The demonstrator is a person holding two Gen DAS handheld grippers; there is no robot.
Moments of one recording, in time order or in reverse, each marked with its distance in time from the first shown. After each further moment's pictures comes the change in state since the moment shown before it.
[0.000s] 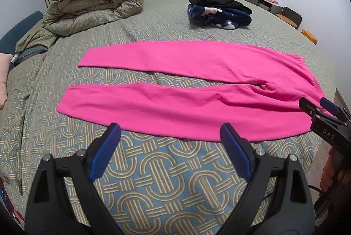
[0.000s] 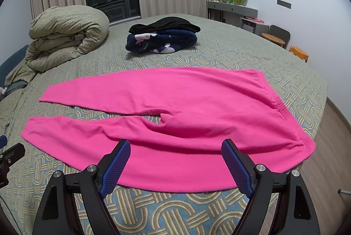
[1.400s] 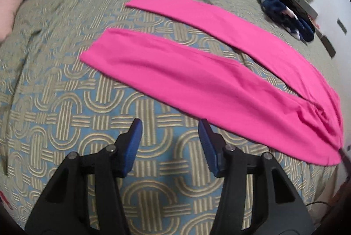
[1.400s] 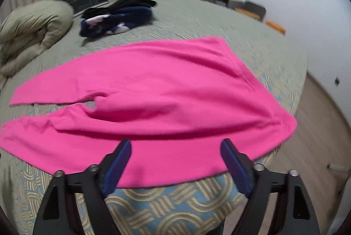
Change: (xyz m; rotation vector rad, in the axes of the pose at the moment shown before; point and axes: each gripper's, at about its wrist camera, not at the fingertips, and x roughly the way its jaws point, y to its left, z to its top) left arm 0.095 0.159 -0.024 -0.349 0.213 0.028; right arm 0.038 -0.089 -0.018 0.173 0.169 -0.123
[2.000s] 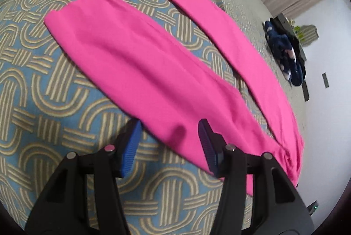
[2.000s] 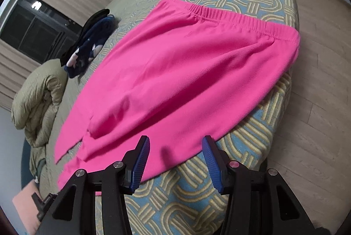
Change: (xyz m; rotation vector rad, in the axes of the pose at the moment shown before) left arm 0.060 0.016 0.026 -0.298 0.081 -0.266; right arm 0.026 -0.085 -0.017 0.470 0.134 0.291
